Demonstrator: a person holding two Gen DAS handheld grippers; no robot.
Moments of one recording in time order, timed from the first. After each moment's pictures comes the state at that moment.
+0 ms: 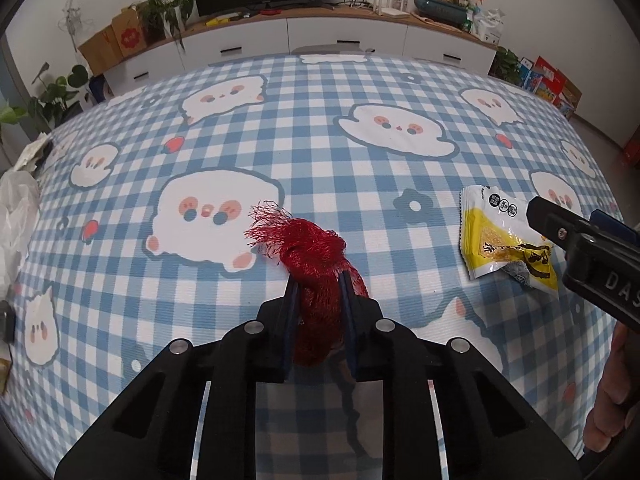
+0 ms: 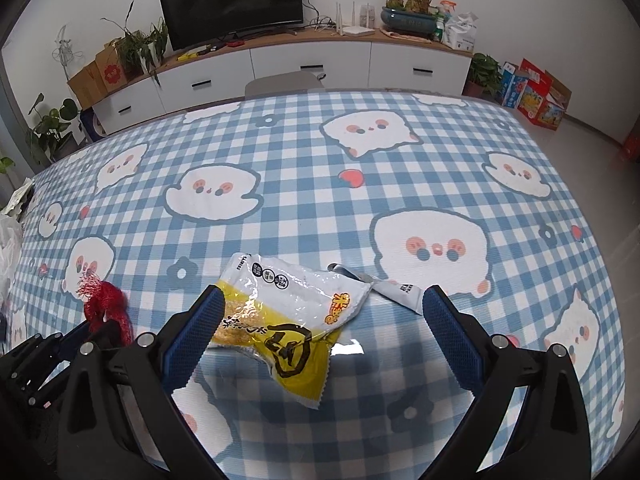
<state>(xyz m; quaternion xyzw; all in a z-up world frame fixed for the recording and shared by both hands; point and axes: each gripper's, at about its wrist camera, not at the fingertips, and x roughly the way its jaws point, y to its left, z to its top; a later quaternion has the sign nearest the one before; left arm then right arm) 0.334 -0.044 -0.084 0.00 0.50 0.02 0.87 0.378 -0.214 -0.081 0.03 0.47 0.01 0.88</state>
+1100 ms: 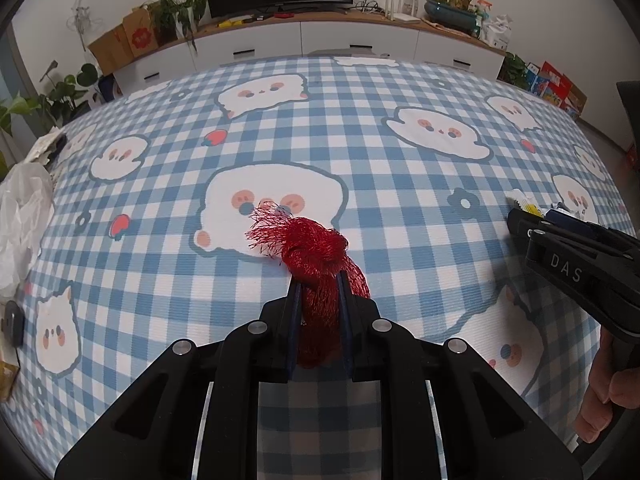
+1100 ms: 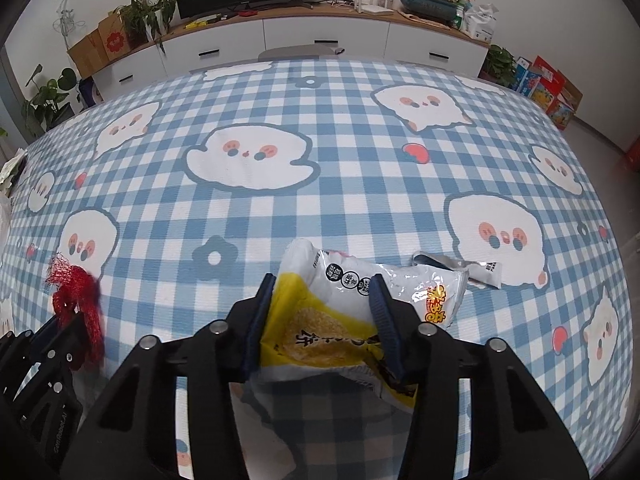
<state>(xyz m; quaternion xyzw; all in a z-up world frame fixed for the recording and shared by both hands) 0.326 -0.006 -0.086 0.00 0.49 0.03 0.87 0.392 -0.162 -0.105 -0.01 0.50 0.01 0.86</state>
